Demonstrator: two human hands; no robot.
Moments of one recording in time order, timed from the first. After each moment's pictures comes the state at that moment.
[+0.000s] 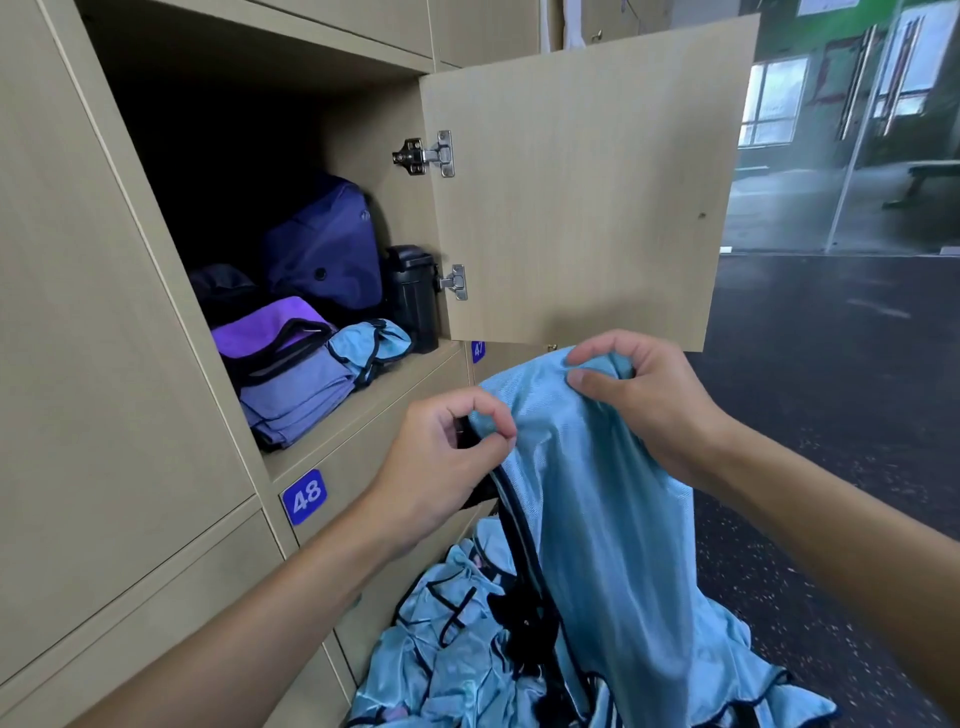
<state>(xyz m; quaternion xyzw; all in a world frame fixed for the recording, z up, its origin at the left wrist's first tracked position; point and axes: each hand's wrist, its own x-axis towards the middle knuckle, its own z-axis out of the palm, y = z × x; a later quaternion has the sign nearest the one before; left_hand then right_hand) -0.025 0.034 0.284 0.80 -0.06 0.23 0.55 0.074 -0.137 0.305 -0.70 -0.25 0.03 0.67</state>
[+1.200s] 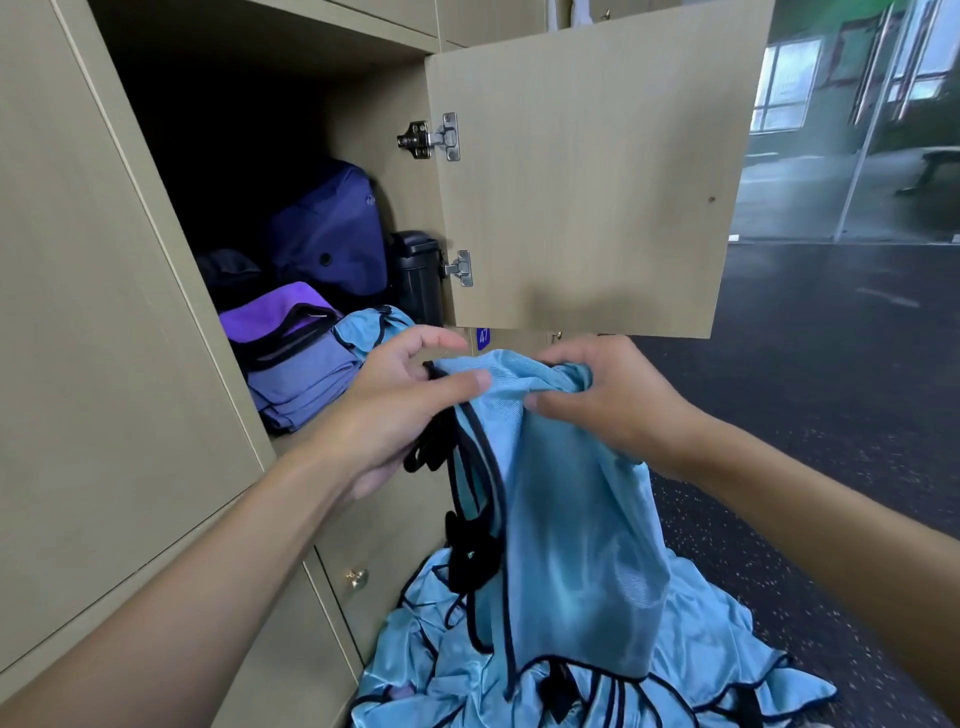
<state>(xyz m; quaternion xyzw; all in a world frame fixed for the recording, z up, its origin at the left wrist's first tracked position) -0.036 0.051 0.321 0.73 0.07 0.16 0.67 0.054 -0.122 0.310 -0.78 -0.36 0.02 0.51</state>
